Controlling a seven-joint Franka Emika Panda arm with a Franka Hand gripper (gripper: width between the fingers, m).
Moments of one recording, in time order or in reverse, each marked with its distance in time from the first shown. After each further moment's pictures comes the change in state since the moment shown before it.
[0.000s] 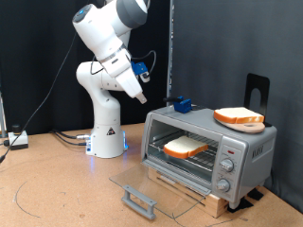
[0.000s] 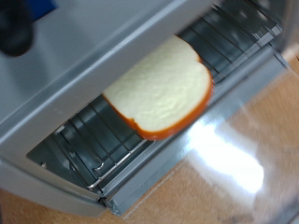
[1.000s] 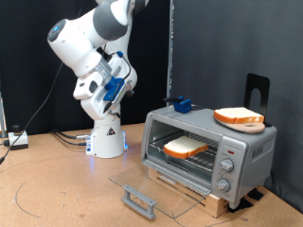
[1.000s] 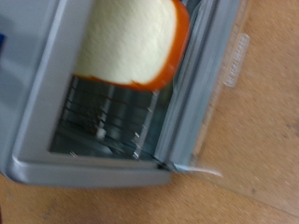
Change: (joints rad) arm -0.165 0.229 0.000 0.087 -0.108 -0.085 0.417
